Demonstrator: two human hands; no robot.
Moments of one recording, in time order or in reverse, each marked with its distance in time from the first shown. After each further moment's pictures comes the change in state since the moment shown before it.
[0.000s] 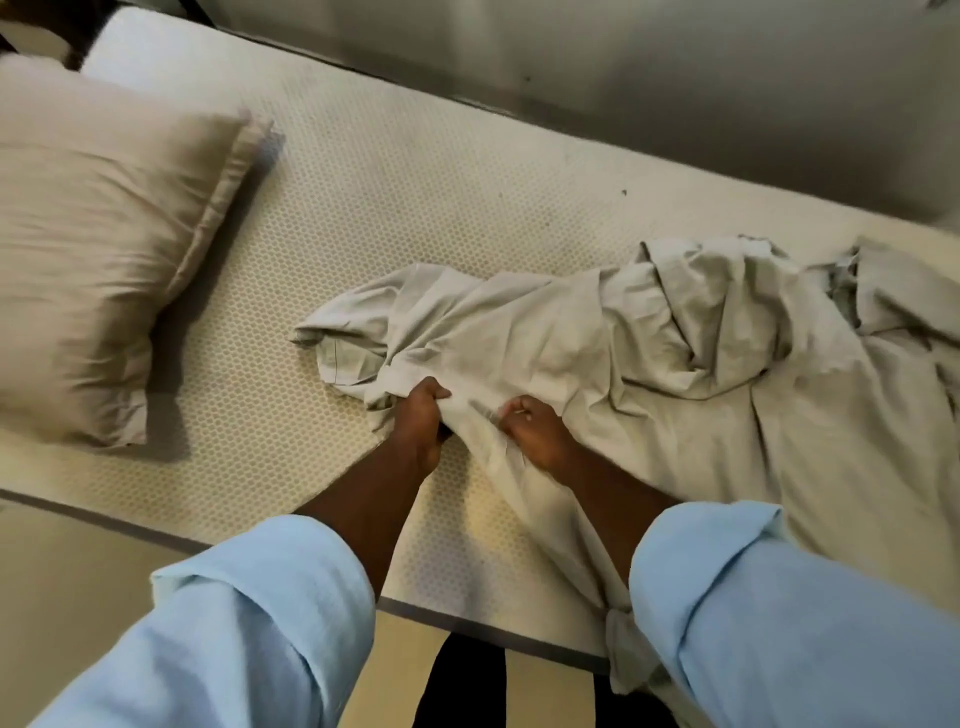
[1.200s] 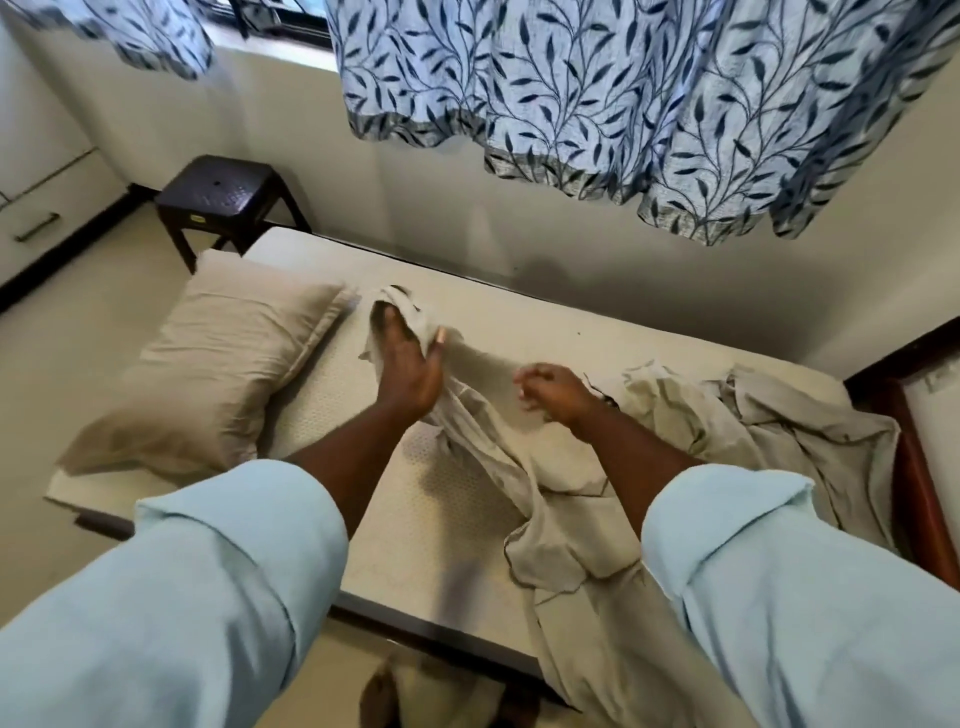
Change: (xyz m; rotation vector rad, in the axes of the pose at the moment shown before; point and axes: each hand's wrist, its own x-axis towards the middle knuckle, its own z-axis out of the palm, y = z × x) left_hand -0.227 0.125 -0.033 0.711 0.103 1.262; right_hand -0.225 -0.188 -0.082 -0.049 0.044 -0.292
